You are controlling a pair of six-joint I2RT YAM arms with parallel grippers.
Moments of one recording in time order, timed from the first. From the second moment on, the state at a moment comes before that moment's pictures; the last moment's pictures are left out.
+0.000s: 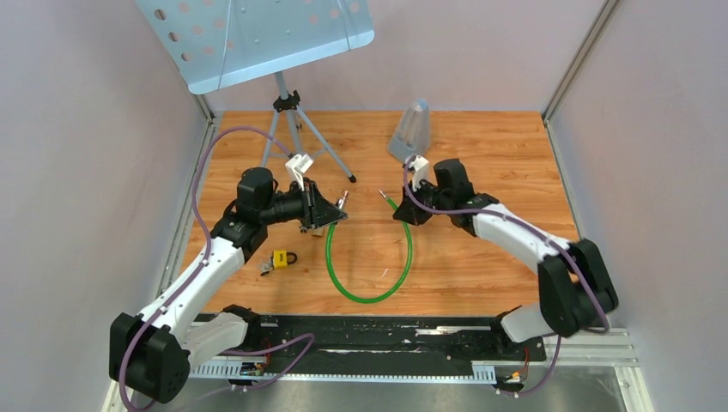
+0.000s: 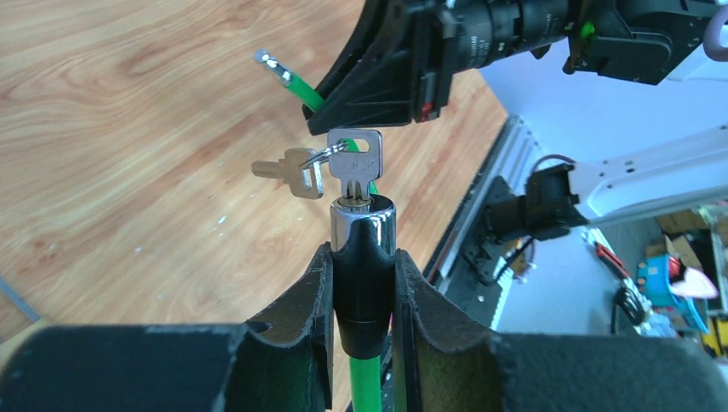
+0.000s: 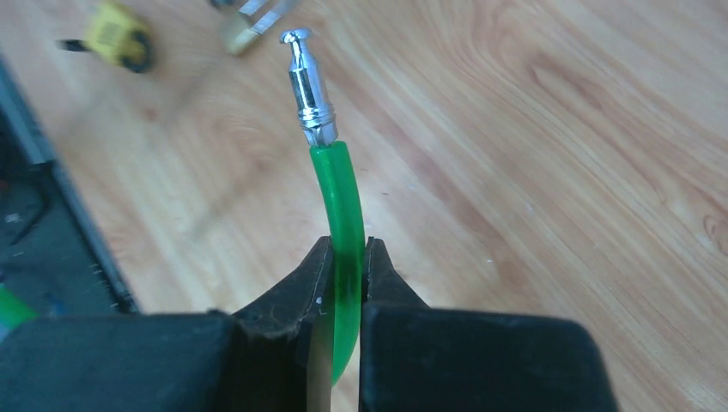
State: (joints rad) left arm -0.37 1.03 0.74 -0.07 0.73 -0.44; right arm 0.48 1.53 0.93 -0.13 -0.48 0.02
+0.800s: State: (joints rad) left arm -0.37 1.08 0.92 0.11 1.16 -0.31; right arm 0.66 0.92 0.72 0.09 -0.59 0.03
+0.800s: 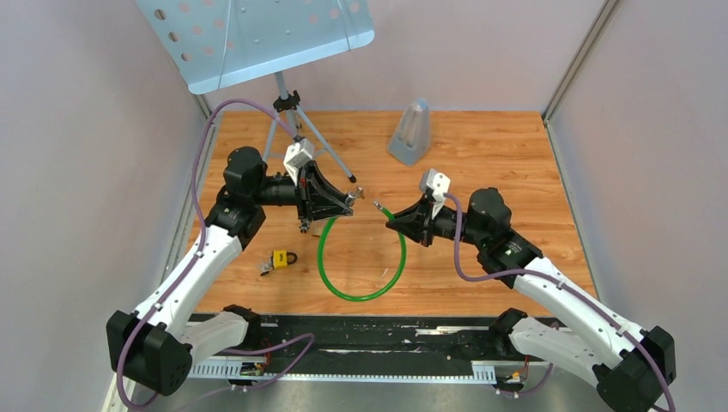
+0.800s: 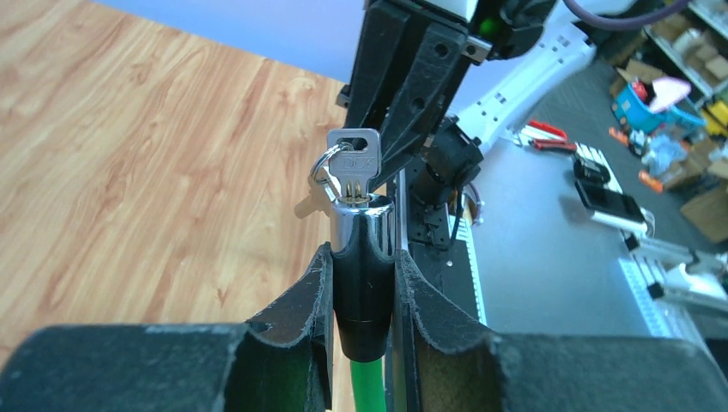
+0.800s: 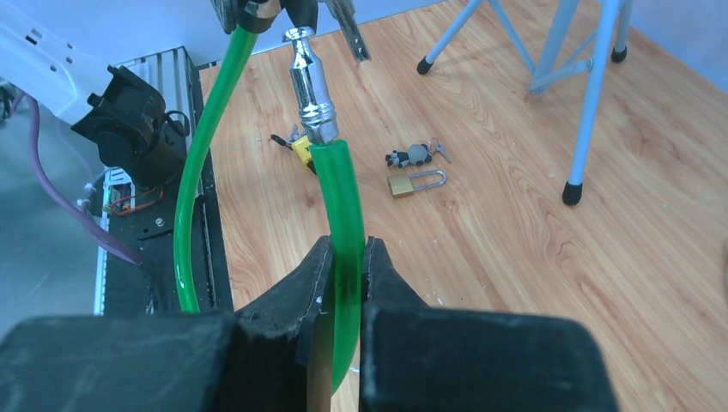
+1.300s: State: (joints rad) left arm -0.37 1.05 0.97 0.10 1.24 -0.21; right arm 0.83 0.96 0.79 0.09 -0.42 -0.11
